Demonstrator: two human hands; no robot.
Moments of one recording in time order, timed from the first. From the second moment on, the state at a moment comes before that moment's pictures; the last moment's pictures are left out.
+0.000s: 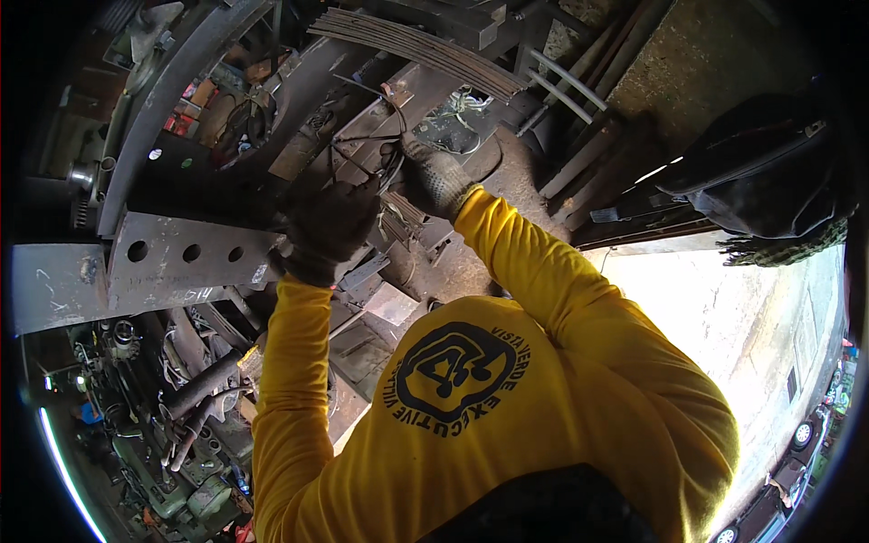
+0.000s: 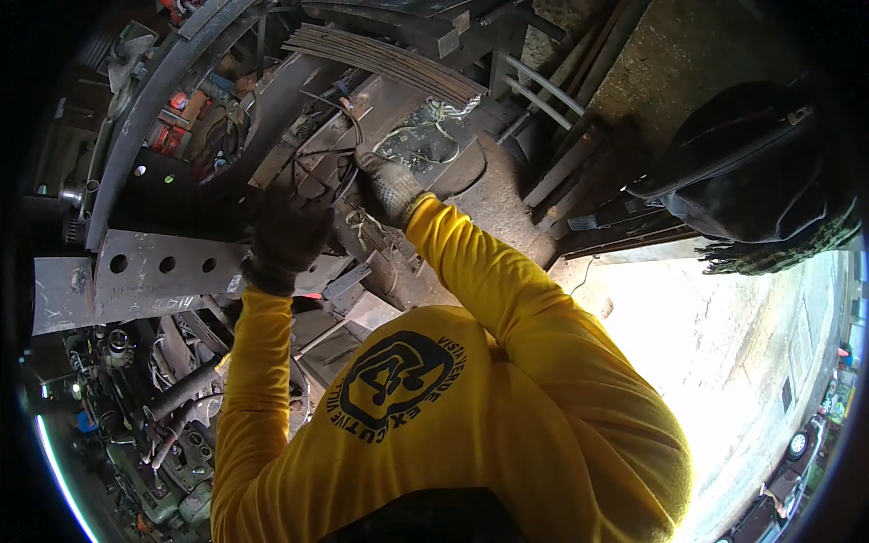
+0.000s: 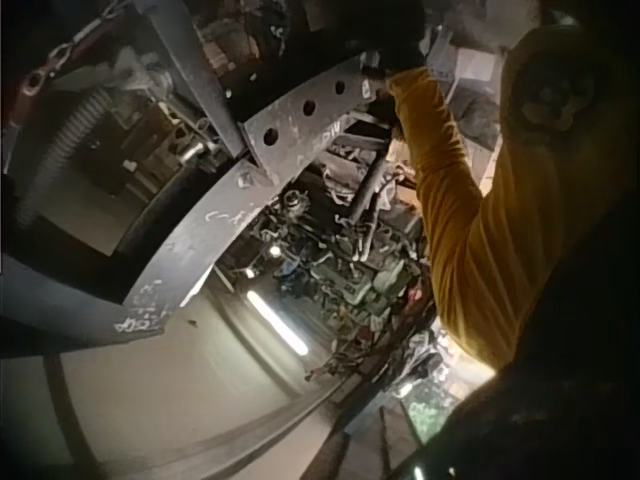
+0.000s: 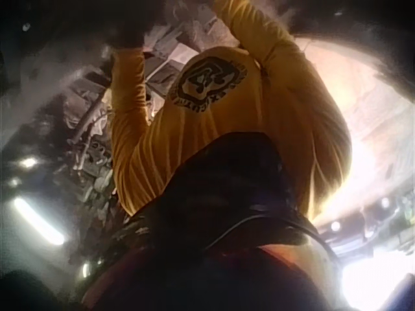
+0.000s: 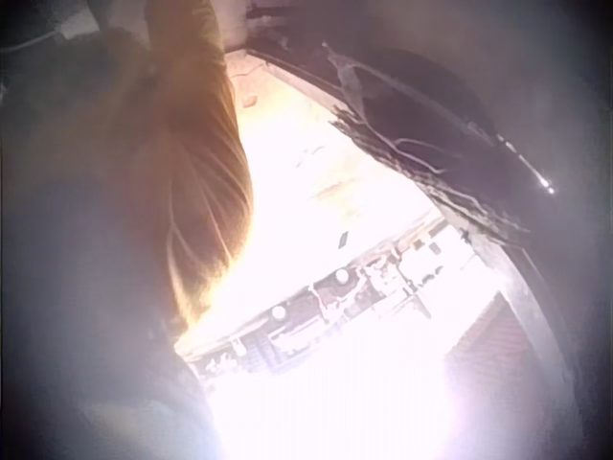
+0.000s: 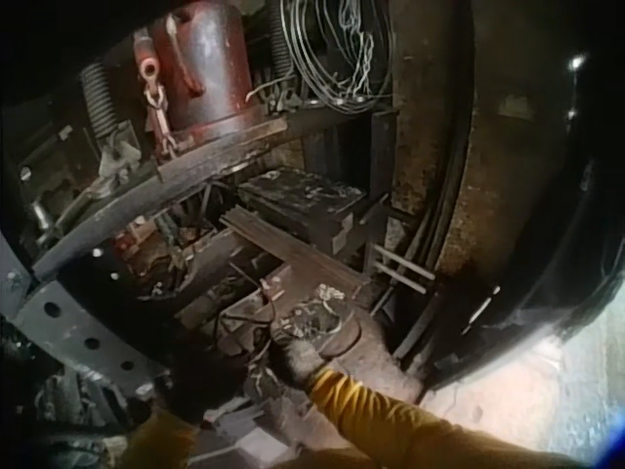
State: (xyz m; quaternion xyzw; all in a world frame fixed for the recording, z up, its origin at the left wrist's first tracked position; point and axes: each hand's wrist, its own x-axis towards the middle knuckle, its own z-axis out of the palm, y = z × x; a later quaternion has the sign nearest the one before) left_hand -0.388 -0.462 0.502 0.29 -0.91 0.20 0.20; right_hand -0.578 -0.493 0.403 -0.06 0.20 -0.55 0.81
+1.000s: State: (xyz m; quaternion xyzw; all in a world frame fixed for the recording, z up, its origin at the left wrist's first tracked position) left_hand -0.403 -0.451 0.484 0.40 -0.89 0.17 0.13; right_hand -0.595 -0.500 0.407 -0.17 0.26 -0.52 0.80
